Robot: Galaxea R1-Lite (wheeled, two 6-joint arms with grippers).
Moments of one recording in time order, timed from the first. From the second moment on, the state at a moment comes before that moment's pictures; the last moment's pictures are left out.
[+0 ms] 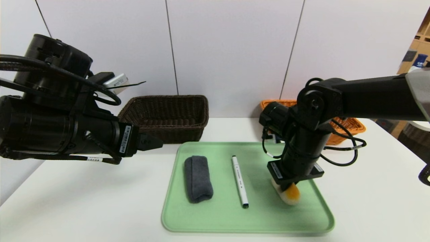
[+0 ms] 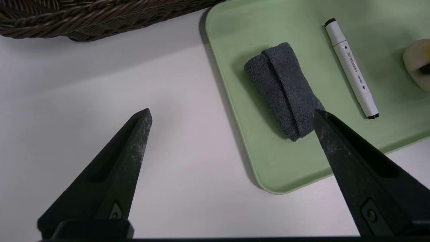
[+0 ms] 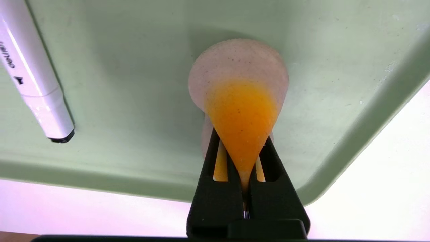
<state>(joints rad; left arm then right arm) -0.48 1.45 -1.18 0.38 0.04 -0.18 0.54 2.08 -1.68 1.07 -0.02 0.32</state>
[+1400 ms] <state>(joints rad) -0.53 1.42 -1.13 0.38 0.05 -0.21 0.22 1.96 -1.95 0.66 -0.04 0.32</state>
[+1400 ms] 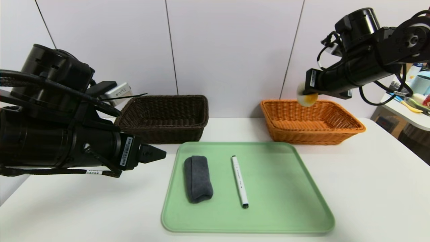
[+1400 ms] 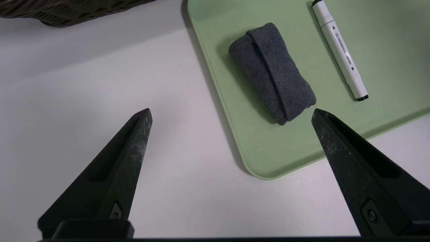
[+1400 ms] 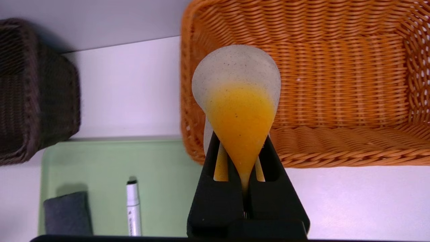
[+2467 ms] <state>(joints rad) -0.53 1.43 -1.13 0.38 0.04 -0.24 0.08 2.18 -1.95 0.58 0.01 0.31</state>
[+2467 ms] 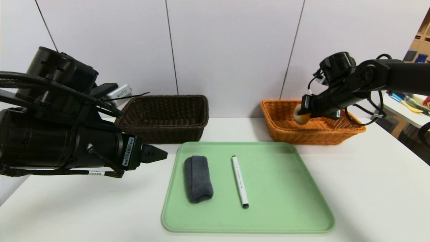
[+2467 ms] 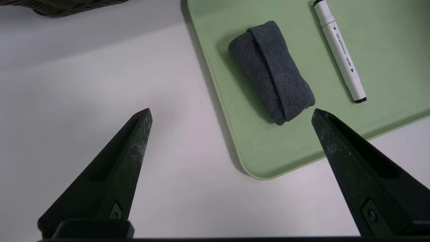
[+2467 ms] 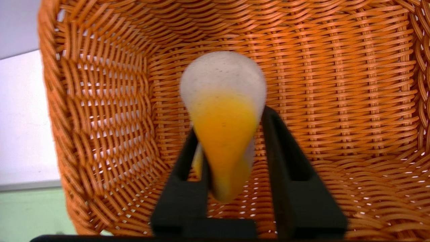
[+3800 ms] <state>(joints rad) -0.53 1.46 -1.13 0.38 0.04 -0.24 0.05 2.24 -1.95 0.56 0.02 0.29</state>
